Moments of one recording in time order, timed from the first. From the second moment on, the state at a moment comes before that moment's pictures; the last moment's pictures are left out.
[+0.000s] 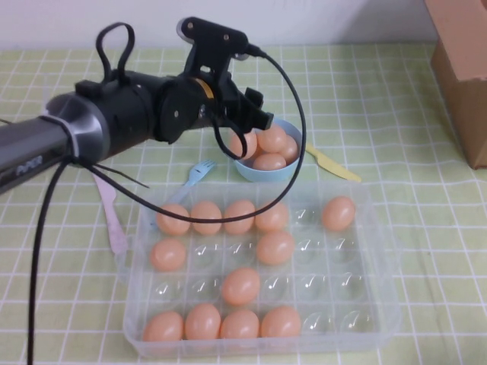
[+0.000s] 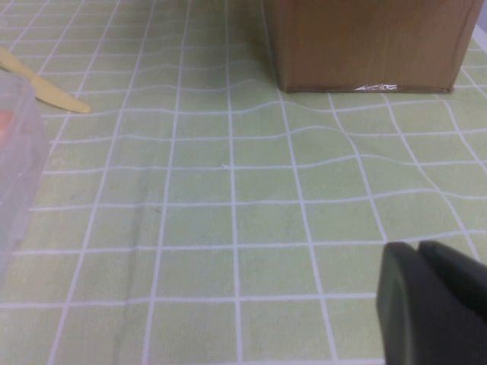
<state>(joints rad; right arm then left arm) -0.06 -0.01 0.03 0.11 0.37 -0.05 -0.53 1.91 -1.45 -0.04 0.16 0.06</state>
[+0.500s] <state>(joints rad) -0.06 -0.01 0.03 0.11 0.37 -0.05 -0.54 1.42 -0.92 0.02 -0.15 0.06</state>
